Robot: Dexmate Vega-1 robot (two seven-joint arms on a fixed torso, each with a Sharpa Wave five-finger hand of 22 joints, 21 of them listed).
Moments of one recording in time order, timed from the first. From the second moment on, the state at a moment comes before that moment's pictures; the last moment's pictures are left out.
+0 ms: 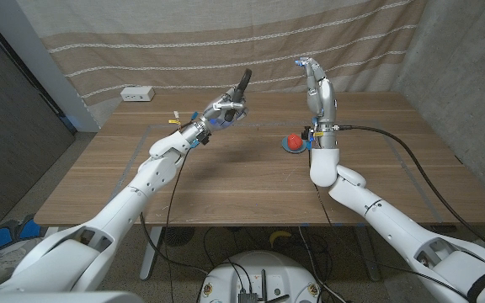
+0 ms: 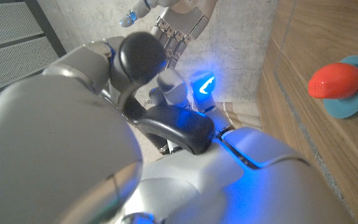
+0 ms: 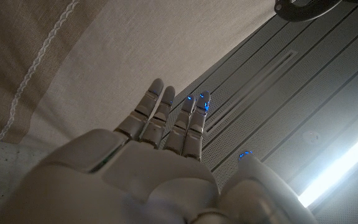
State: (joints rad) left arm 0.73 0.43 0.38 -1.35 -0.91 -0.23 -0.73; left_hand 1.03 -0.20 0.75 -0.19 0.73 -0.20 -0.05 0.27 0.22 0.71 -0.07 1.36 1.19 1.13 -0.21 1.42 1.24 0.64 -0.06 1.55 1.14; right arm -0.75 -0.40 -0.56 -1.36 -0.42 0.58 -0.96; right_hand 0.16 0.10 0.24 0.09 0.21 0.44 -0.05 0.55 0.32 0.40 -0.09 0.25 0.67 0.40 -0.04 0.25 0.73 0.37 0.04 0.52 0.19
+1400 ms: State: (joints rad) left arm 0.91 0.52 0.37 -1.58 -0.51 -0.49 -0.09; left_hand 1.03 -0.20 0.75 -0.19 0.76 -0.18 0.07 0.35 0.24 0.73 -0.08 1.38 1.20 1.12 -0.21 1.46 1.24 0.64 -0.06 1.55 1.10; right arm -0.77 -0.38 -0.47 -1.32 0.17 0.67 -0.32; right_hand 0.19 0.10 0.25 0.01 0.21 0.33 0.01 0.44 0.27 0.29 0.00 0.19 0.62 0.31 -0.04 0.24 0.74 0.32 0.11 0.50 0.19
